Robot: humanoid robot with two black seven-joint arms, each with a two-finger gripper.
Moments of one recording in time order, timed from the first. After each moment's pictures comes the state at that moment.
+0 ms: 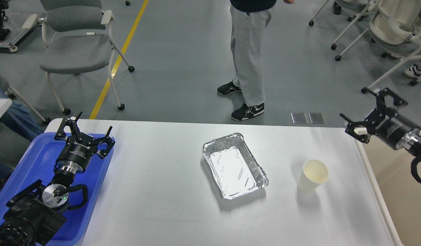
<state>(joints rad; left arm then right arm) -0.57 0.28 -0.93 -0.27 -0.13 -0.79 -0.31 0.71 -0.60 0.66 0.54 0.21 0.65 -0.01</state>
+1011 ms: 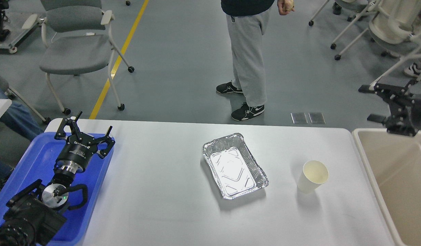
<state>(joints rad) -0.57 0.28 -0.93 -0.27 -0.13 -0.79 -0.31 0.83 -1.03 0.57 1.15 -0.73 0.59 -0.03</state>
